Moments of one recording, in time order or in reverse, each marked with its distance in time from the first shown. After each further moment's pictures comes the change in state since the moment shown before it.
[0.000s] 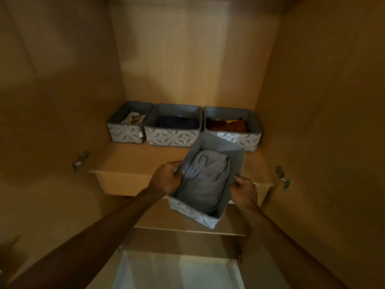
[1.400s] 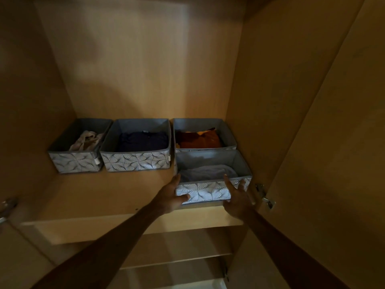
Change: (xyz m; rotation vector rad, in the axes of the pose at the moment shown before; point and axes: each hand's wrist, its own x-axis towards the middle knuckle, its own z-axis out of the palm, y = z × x) left_hand 0.146 -0.003 0.098 -0.181 -0.327 0.036; right_hand 0.125 0.055 -0.019 -0.406 -0.112 -0.095
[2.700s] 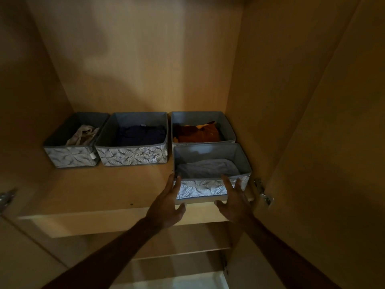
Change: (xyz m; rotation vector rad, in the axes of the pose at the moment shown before) left_hand -0.034 -0.004 0.033 0.357 0.204 0.258; right_hand -0.020 -0.003 0.000 0.038 0.039 -0.002
